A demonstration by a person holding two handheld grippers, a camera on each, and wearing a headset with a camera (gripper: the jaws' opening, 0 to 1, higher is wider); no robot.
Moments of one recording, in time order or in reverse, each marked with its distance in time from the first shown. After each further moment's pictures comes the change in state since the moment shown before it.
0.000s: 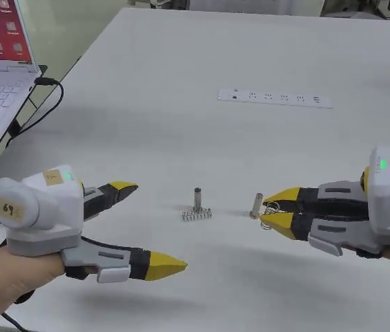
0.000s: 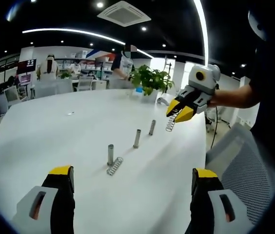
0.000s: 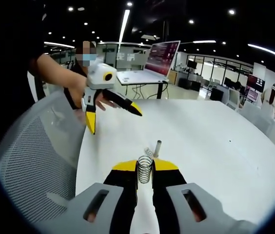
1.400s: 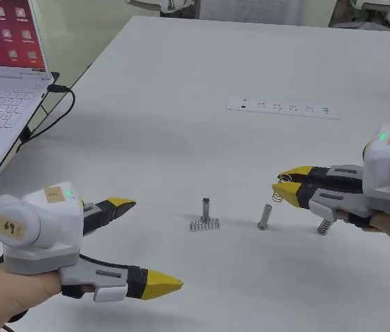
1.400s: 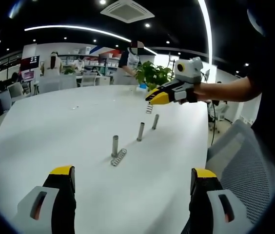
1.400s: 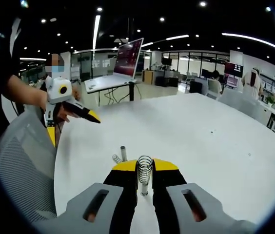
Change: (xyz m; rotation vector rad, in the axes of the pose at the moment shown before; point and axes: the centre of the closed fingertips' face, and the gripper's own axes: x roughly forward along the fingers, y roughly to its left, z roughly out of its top) left arm -0.012 0.008 -0.012 -0.020 0.031 0.033; right arm 0.014 -0.065 0.008 0.165 -0.027 -0.165
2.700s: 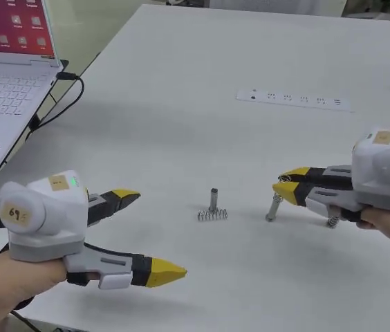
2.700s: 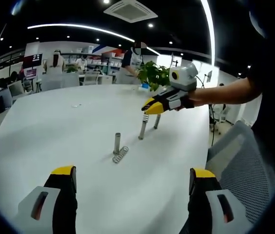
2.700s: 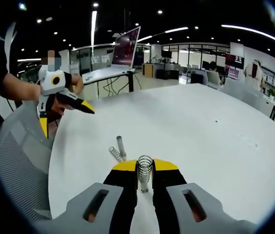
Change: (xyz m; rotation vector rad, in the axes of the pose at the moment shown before) left arm -0.005 0.004 -0.005 -0.023 0.001 0.015; right arm 0.024 -0.006 -0.029 0.030 0.059 0.019
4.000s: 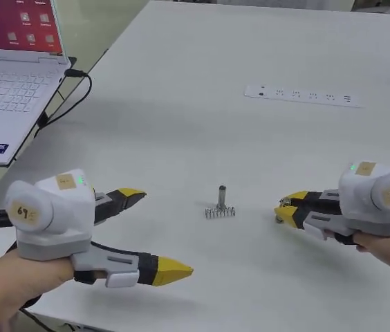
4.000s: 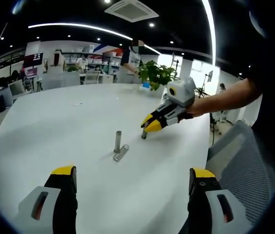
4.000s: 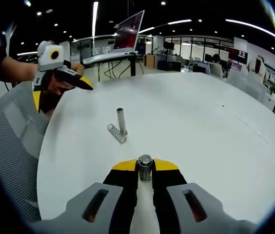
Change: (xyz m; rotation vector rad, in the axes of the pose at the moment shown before) left arm -0.001 0.000 -0.002 -0.003 0.007 0.006; right arm 0.024 0.005 -0.050 -0.016 0.080 0.010
